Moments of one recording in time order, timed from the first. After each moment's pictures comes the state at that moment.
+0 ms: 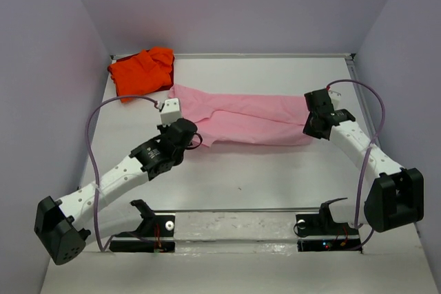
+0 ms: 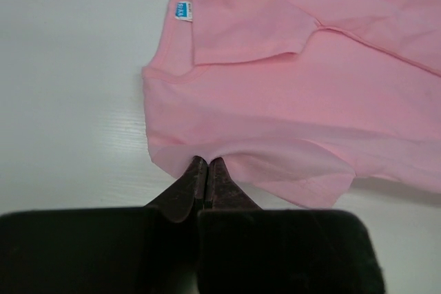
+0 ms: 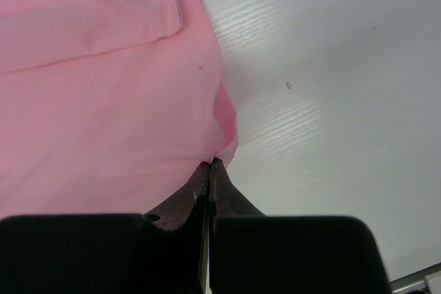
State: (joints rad) left arm -0.82 1.00 0.79 -0.51 -0.72 -0.66; right arm 0.24 1.30 0.97 -0.71 0.41 0.57
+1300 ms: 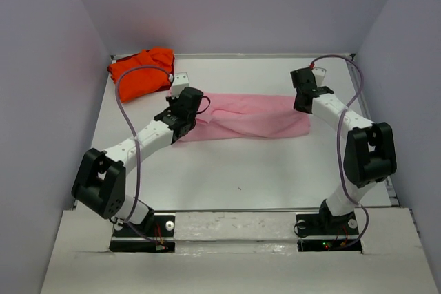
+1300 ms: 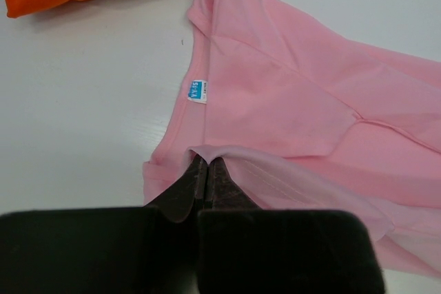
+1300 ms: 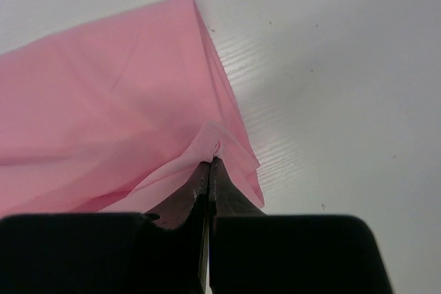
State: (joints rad) left arm -0.57 1.44 0.98 -0.21 -0.70 -0.45; right arm 0.24 1.68 1.25 -0.50 0.53 0.46
